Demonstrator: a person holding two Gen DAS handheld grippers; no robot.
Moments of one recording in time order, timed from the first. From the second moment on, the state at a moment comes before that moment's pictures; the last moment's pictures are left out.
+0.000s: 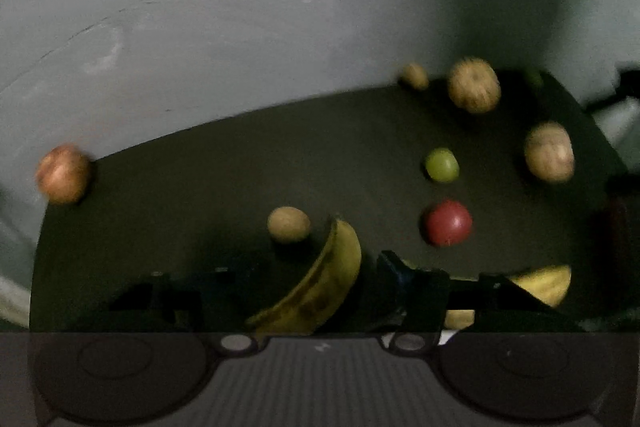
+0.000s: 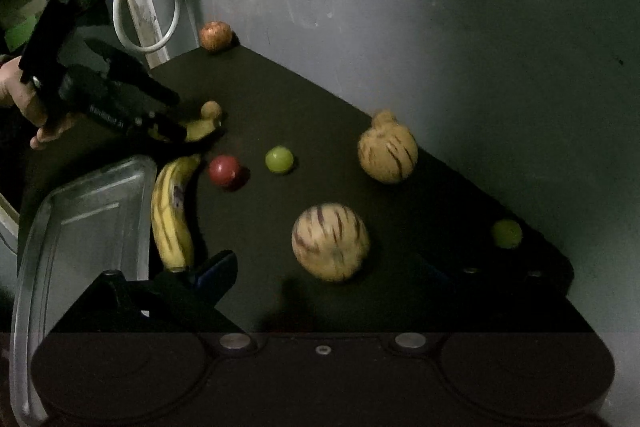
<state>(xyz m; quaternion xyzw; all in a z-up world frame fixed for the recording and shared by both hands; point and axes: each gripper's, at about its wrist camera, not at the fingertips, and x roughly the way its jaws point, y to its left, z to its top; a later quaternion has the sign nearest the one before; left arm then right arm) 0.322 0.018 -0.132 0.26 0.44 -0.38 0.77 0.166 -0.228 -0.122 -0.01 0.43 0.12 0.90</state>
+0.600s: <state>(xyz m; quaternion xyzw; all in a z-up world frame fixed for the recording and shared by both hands) 0.330 0.013 -0.145 0.35 0.44 -0.44 0.70 0.238 -0.170 -0.125 -0.08 0.40 0.23 0.88</state>
